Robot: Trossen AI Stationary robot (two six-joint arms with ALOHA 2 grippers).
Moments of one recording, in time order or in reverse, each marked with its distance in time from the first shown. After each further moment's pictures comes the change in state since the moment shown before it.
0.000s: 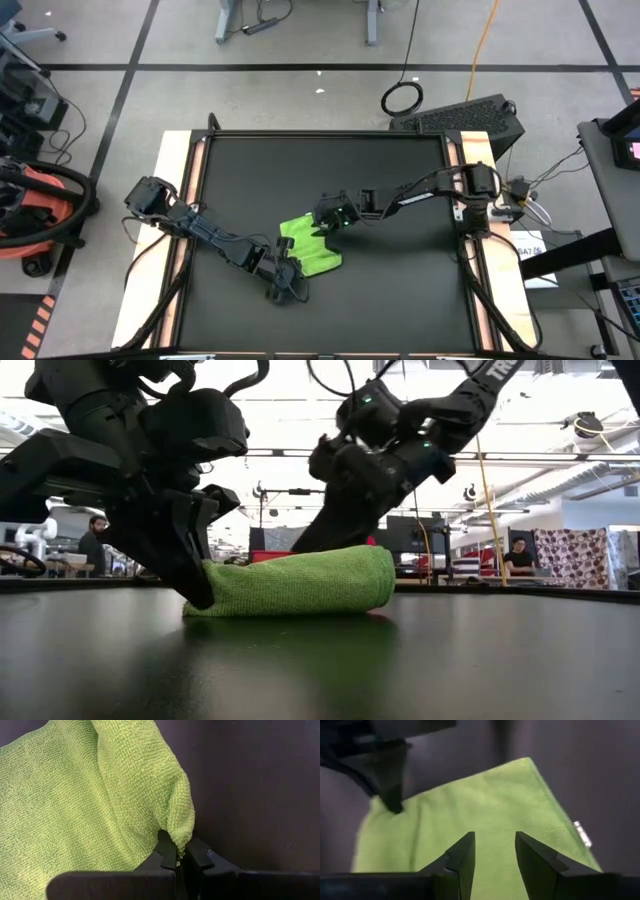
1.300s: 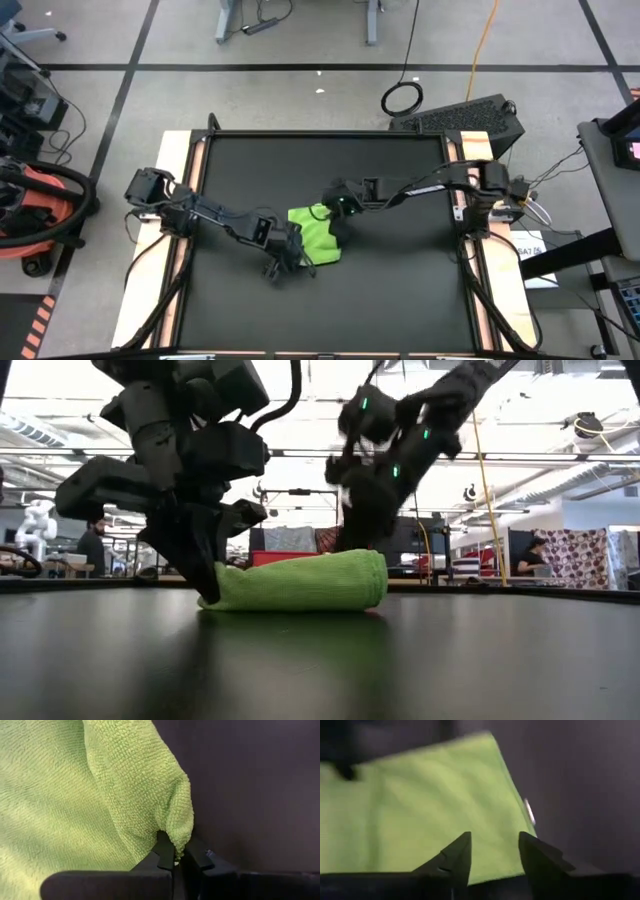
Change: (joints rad) left arm 0.222 -0.047 -0.002 -0.098 0.270 0.349; right arm -0.041 -0.092 0.054 -0.357 0.220 -0.006
